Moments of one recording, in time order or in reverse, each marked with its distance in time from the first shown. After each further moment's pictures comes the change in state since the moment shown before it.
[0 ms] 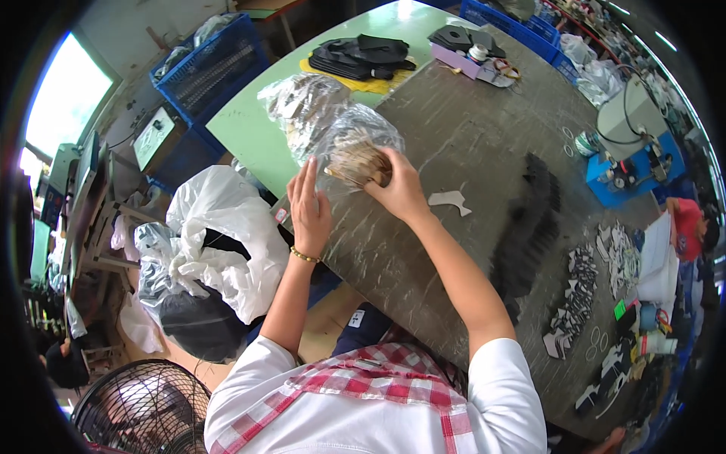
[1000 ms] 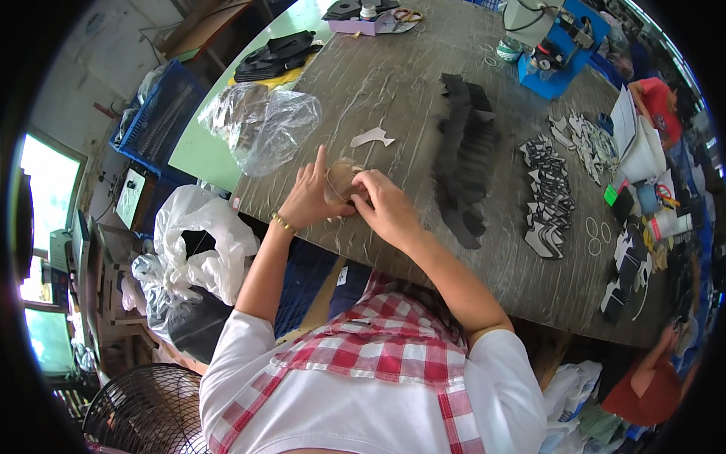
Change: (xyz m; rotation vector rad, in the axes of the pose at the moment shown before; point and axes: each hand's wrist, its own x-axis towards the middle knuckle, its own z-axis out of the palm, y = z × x) left_hand -0.022 0.081 0.024 0.112 -0.903 0.190; right_hand -0.172 -0.048 -0.064 0.006 0.177 0.010
